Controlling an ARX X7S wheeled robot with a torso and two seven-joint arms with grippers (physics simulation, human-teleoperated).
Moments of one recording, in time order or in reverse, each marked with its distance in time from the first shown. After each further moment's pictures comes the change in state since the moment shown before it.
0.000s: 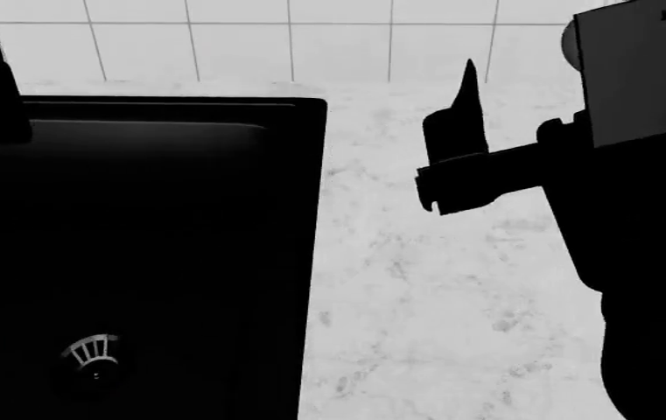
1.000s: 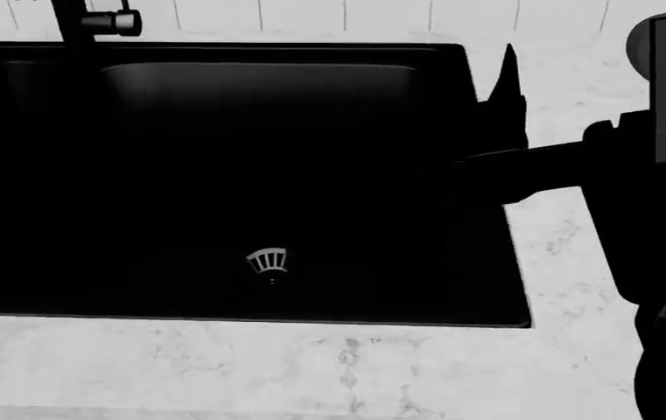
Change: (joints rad) left arm 0.049 -0.004 -0.027 0.079 -0.044 -0.034 -0.019; right arm -0.057 0.075 0.036 -0.048 -0.029 -0.097 0.016
